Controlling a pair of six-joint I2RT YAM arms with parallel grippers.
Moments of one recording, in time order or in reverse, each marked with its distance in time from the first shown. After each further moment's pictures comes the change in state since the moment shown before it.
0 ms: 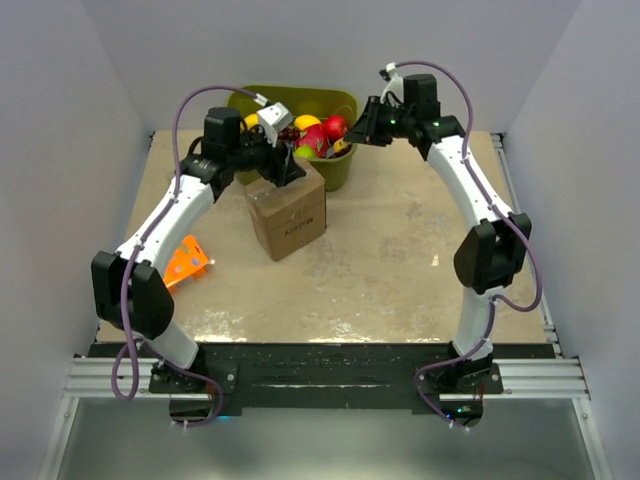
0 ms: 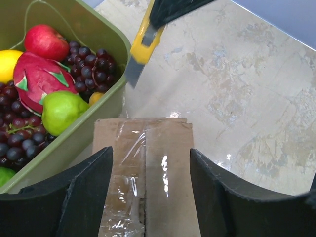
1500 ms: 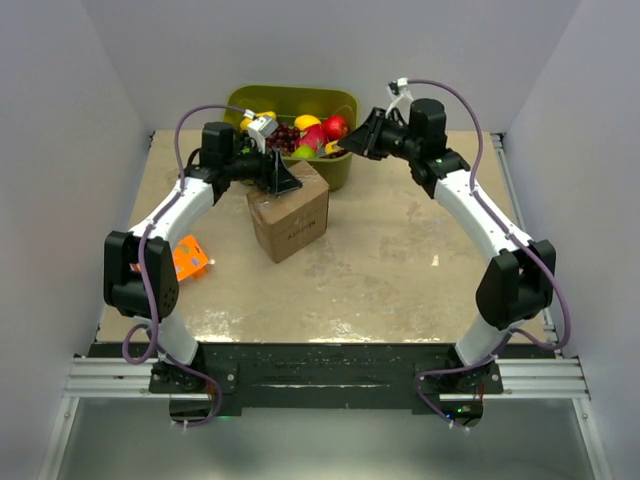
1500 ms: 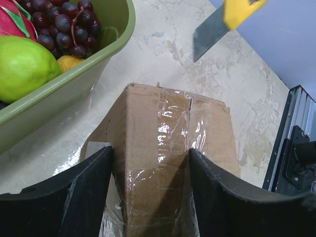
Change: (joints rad) left arm 0.094 0.109 -0.130 0.156 0.186 -0.219; right arm 0.037 -0.301 -0.475 0.467 0.018 0.186
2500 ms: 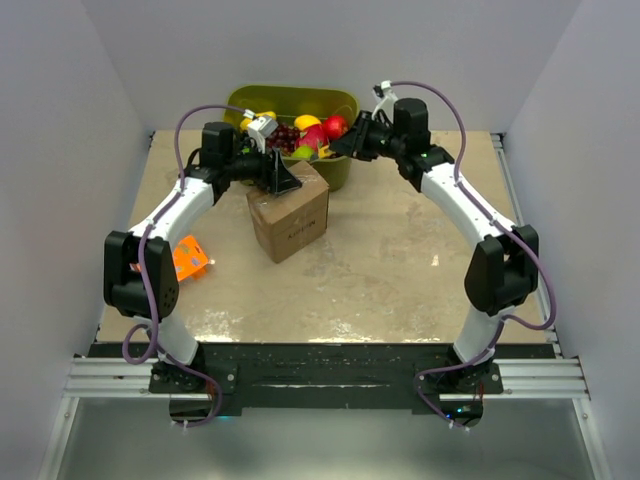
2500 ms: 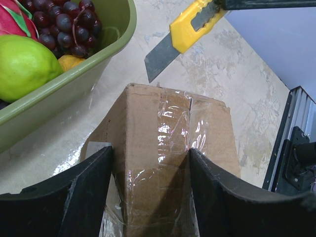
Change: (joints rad) left arm 0.000 0.000 0.000 0.001 -0.004 -0.005; right arm 0.037 0.115 0.081 -0.044 0.031 -0.032
